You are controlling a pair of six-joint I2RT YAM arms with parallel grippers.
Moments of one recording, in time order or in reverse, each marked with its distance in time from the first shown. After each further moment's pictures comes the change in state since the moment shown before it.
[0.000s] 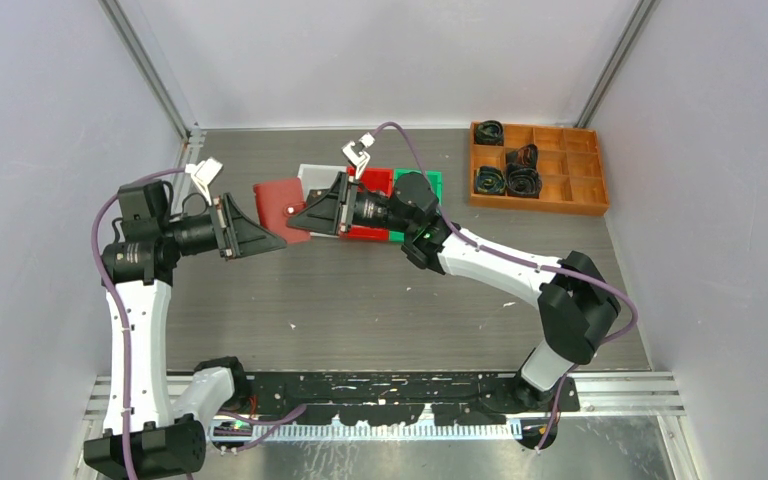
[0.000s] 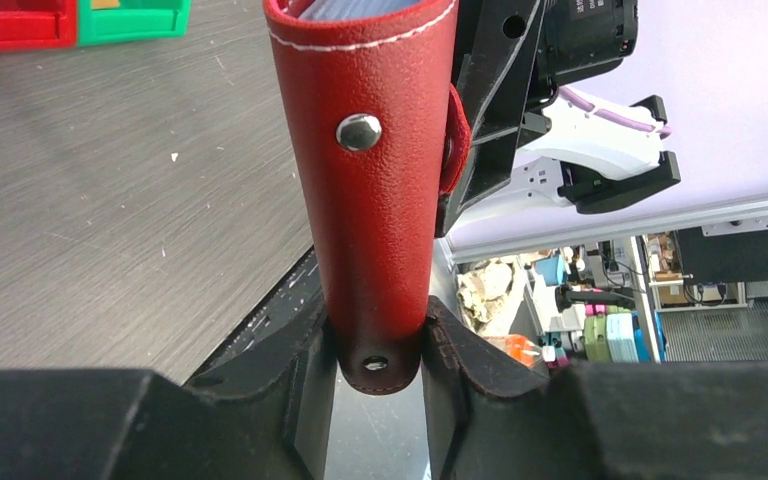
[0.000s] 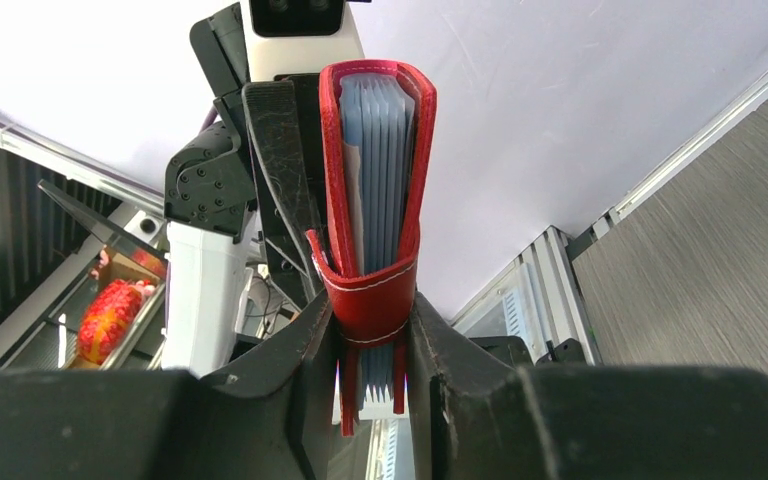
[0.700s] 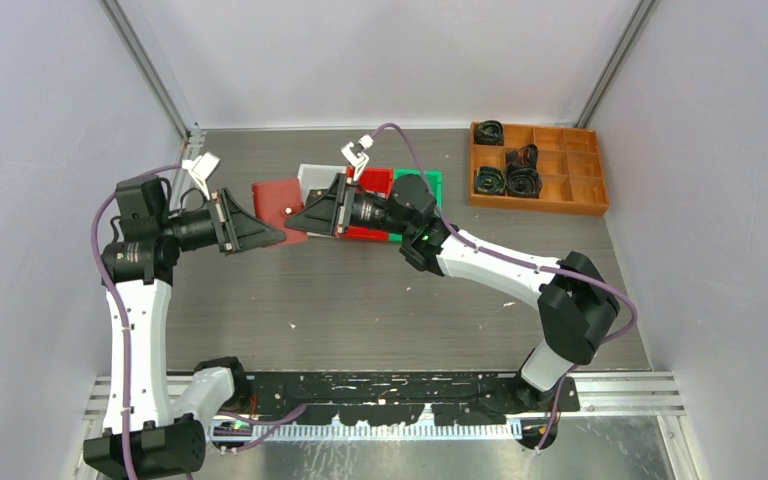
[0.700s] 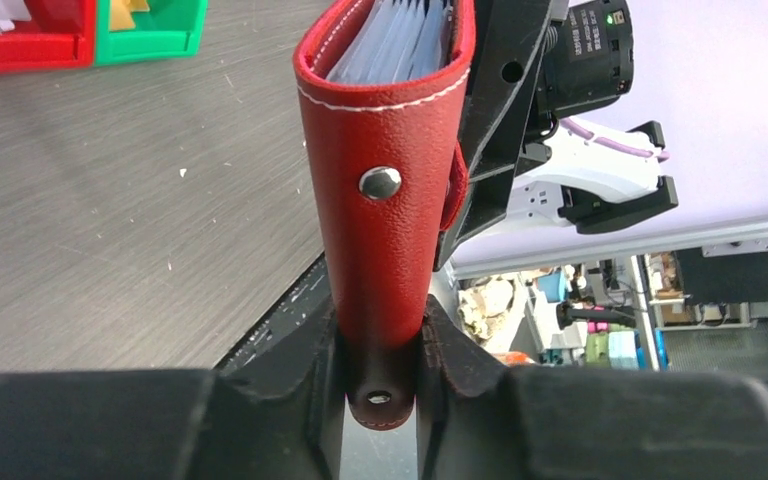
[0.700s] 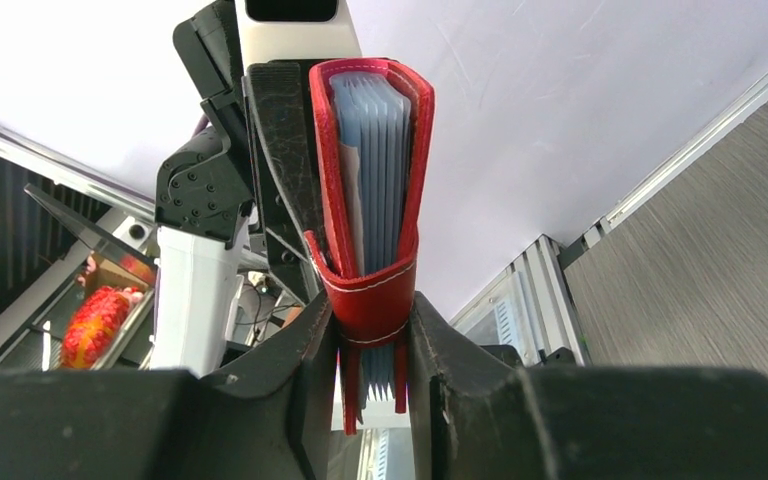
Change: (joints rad) left arm 0.000 0.003 0.000 0.078 -0.030 -0.080; right arm 0.028 0.000 0.000 -0.006 0.034 -0.026
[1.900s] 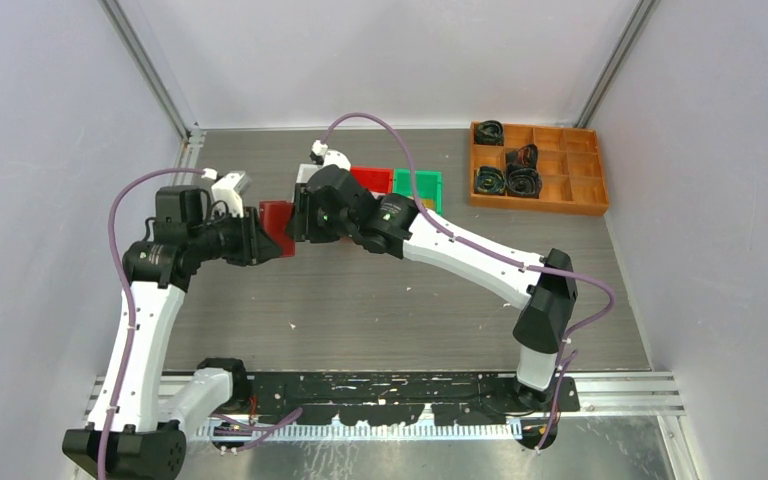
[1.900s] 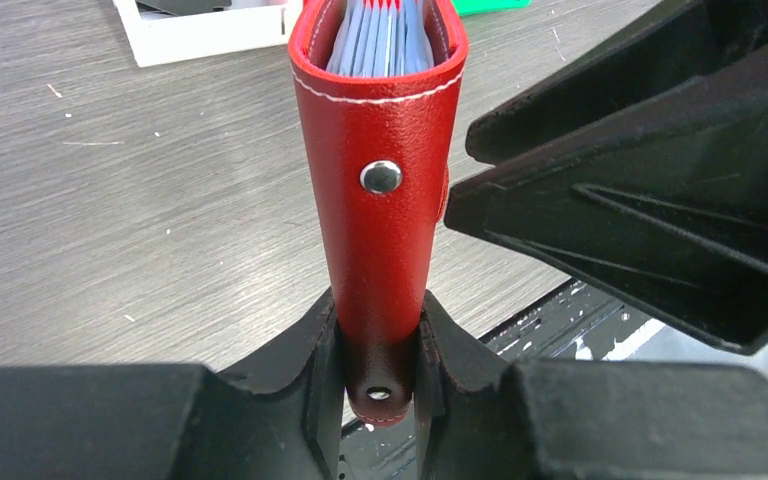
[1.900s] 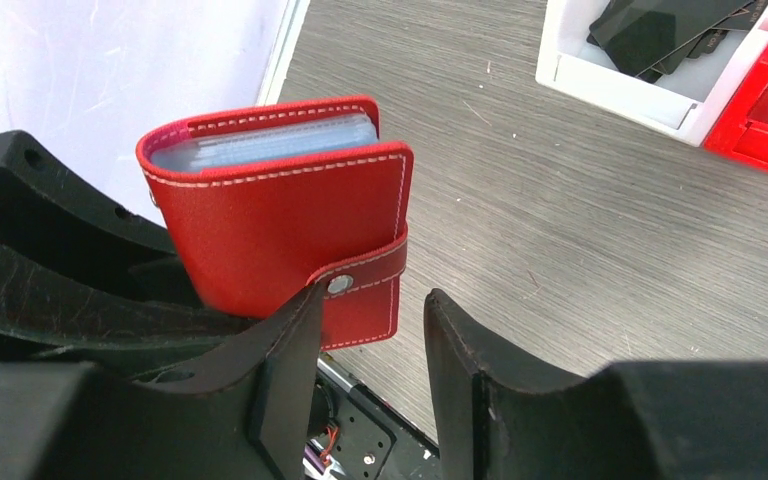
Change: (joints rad) left arm -0.211 -0.010 -0.069 -0.070 -0.684 0.345; right arm 0.179 0.182 0.605 -1.209 0.706 -0.389
